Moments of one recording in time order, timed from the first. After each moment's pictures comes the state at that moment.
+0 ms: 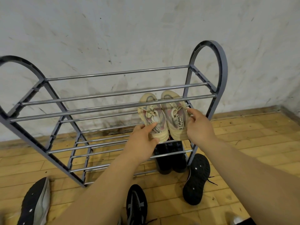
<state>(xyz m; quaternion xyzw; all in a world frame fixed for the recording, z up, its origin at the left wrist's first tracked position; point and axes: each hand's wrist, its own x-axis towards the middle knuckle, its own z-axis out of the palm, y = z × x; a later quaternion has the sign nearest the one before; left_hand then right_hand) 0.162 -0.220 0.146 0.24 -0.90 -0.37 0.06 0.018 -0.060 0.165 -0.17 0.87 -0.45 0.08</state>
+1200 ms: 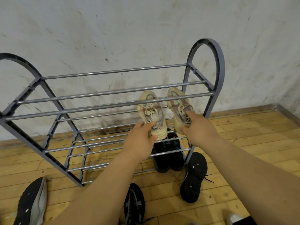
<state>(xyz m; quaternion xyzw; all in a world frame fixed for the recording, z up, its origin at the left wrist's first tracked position) 0.152 -0.219 0.133 0.23 -0.91 -0.34 0.08 0.013 -0.044 0.166 -0.25 0.93 -0.24 0.08</state>
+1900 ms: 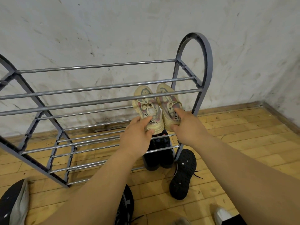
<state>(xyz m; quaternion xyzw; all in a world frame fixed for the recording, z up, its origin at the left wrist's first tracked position) 0.125 -0.198 0.127 0.23 -0.91 -0.32 0.11 0.007 -0.036 0.162 -0.27 0.92 -0.25 0.09</state>
